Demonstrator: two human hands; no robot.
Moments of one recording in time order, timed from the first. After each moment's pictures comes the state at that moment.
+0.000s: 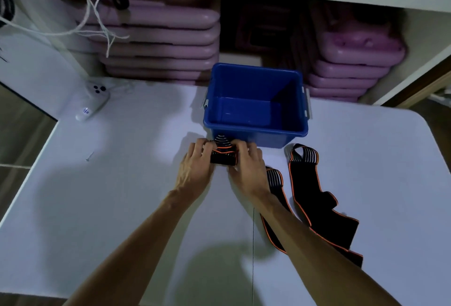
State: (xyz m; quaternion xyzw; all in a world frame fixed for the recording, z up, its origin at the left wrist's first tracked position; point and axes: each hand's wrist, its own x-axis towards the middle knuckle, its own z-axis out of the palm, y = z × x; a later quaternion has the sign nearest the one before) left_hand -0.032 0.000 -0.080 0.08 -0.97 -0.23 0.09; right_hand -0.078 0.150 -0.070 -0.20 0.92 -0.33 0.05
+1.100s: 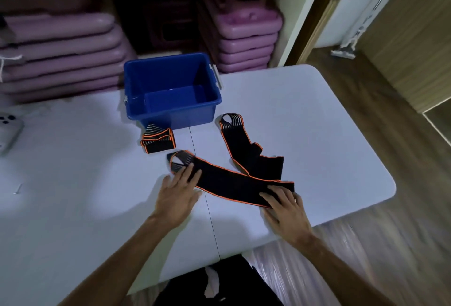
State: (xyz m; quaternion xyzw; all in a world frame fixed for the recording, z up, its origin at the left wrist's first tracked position) left_hand 0.049 0.080 -0.105 -0.14 -0.98 -0.03 -0.11; right_hand 0.094 0.406 -0.110 -0.15 0.98 -0.11 -0.01
